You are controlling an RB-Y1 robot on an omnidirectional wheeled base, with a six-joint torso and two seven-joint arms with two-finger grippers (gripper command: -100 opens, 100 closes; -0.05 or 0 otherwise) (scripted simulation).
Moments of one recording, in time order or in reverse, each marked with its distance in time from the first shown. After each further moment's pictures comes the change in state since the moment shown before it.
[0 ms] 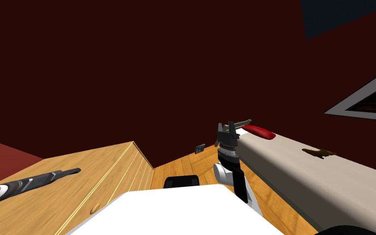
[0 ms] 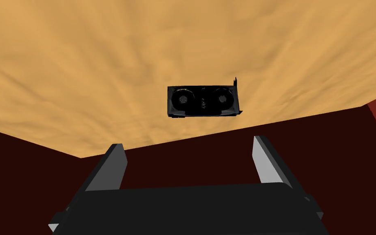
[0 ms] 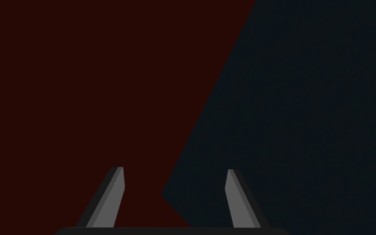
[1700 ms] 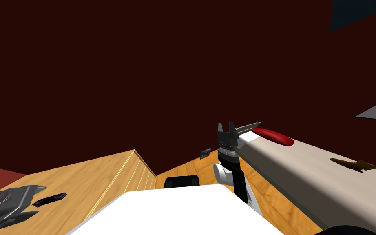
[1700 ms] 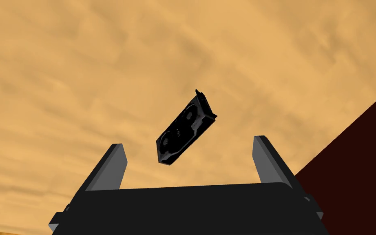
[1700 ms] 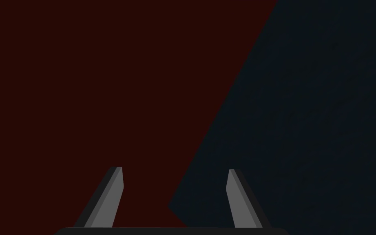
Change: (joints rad) left arm 0.142 0.301 -0.151 -0.308 -0.338 -0.173 -0.313; right arm 0.000 0.000 0.000 0.000 0.000 0.000 0.000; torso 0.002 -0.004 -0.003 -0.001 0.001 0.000
